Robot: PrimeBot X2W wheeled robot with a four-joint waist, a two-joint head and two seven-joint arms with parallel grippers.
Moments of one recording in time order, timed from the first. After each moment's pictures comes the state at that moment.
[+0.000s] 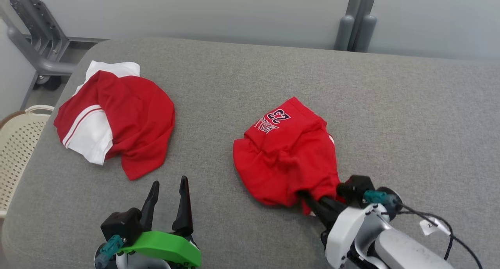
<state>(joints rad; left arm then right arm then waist) -0.04 0.15 -0.39 0.14 -0.59 0.17 -0.21 -0.28 -0.28 0.67 0.34 0.46 0.13 -0.07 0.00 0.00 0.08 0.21</state>
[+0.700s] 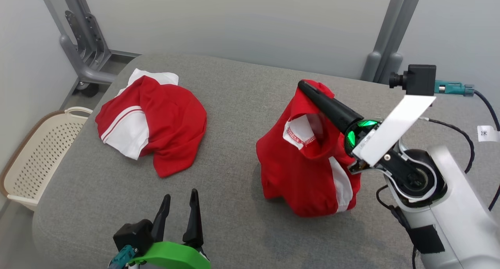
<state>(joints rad) -0.01 0.11 -0.42 0.19 -0.62 0.17 -0.24 -0.44 -0.20 0.32 -0.05 1.21 0.13 0.37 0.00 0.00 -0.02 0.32</state>
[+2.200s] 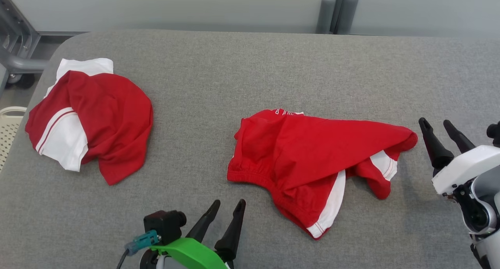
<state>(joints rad) -0.01 0.16 -0.53 0.00 -0.75 0.07 0.05 -0.27 -0.34 0.01 0.28 0.70 0.13 0.14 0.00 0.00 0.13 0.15</state>
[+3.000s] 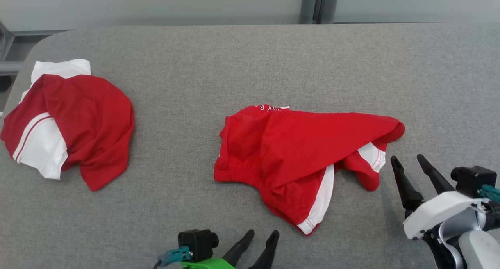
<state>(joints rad) 0.07 0.12 -0.63 -0.04 -0.78 0.07 0.12 -0.06 -0.26 0.08 0.17 0.46 0.13 -0.06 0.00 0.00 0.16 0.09</state>
